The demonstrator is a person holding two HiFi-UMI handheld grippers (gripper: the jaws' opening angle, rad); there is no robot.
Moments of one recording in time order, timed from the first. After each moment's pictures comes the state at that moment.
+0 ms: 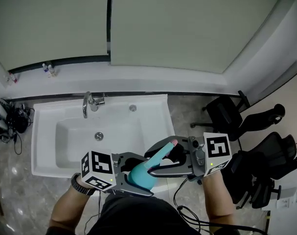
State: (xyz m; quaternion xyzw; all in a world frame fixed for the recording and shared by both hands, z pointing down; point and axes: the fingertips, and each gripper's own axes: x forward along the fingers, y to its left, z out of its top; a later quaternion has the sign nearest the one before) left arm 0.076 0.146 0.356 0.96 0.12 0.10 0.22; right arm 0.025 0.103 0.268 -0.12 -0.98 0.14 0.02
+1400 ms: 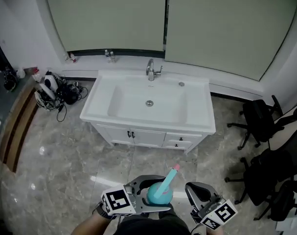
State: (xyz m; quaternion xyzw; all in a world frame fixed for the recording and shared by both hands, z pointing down) left arm 0.073 0.552 0.371 0.98 -0.16 0.04 0.15; right arm 0.112 0.510 0.378 0.25 -0.95 0.18 0.03
